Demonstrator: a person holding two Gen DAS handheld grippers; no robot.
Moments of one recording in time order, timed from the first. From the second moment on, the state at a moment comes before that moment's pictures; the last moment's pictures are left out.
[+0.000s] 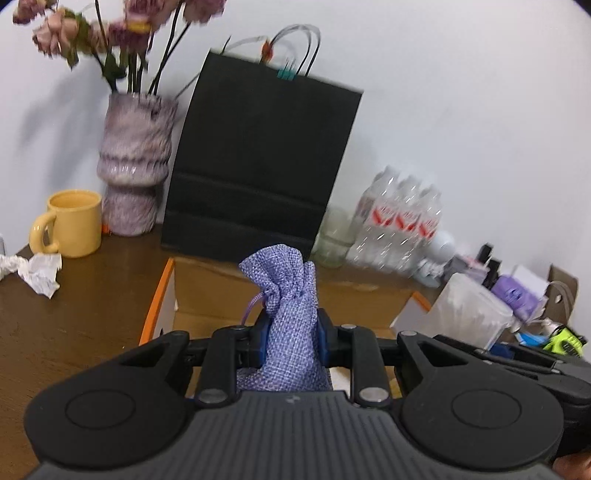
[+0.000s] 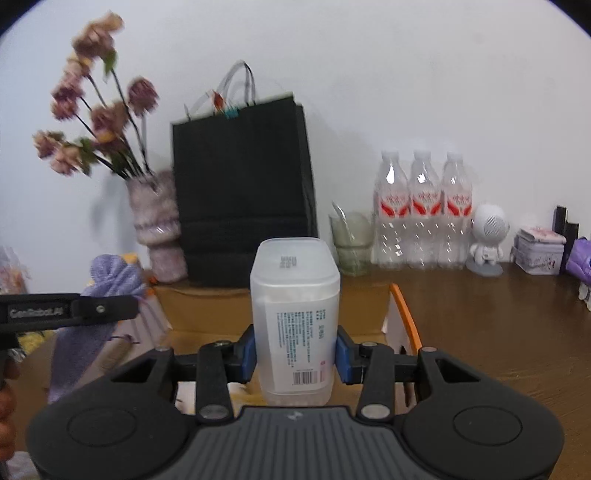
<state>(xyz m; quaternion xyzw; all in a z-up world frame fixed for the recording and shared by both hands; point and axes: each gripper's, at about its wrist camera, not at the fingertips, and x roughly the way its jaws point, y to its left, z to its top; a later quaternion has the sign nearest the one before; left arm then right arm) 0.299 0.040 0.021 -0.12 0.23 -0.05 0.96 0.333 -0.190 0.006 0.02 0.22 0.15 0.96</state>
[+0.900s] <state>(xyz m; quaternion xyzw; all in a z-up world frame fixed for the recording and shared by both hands) 0.295 0.035 0.022 -0.12 0.25 -0.02 0.96 0.330 -0.193 0.021 0.01 0.26 0.15 0.95</state>
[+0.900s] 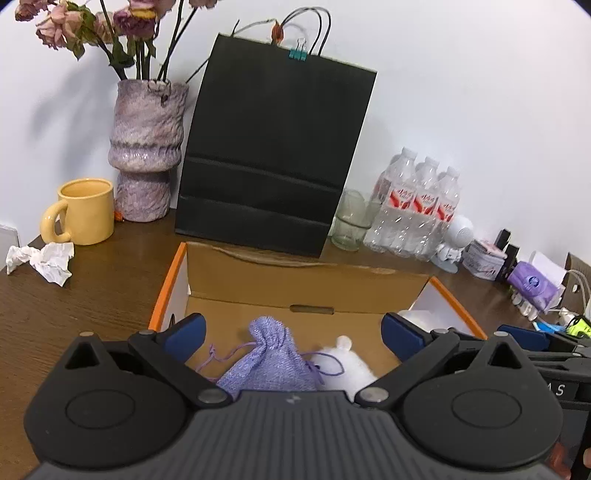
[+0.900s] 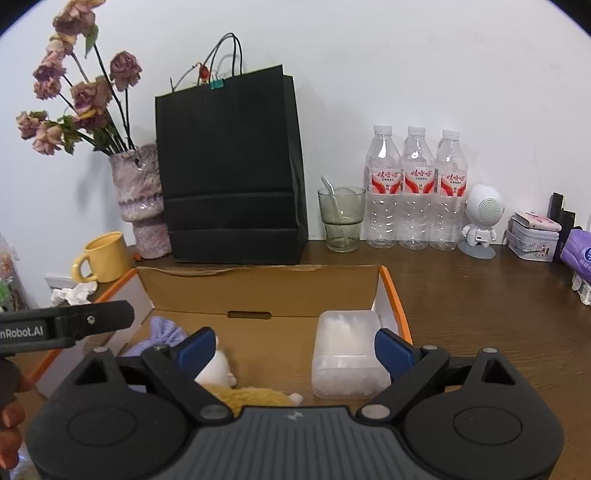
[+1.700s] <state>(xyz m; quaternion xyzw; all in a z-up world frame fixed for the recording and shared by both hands) 0.144 0.092 0.018 -0.11 0.27 -0.01 0.96 0.186 -0.178 -0.020 -0.02 0.31 0.21 0.93</state>
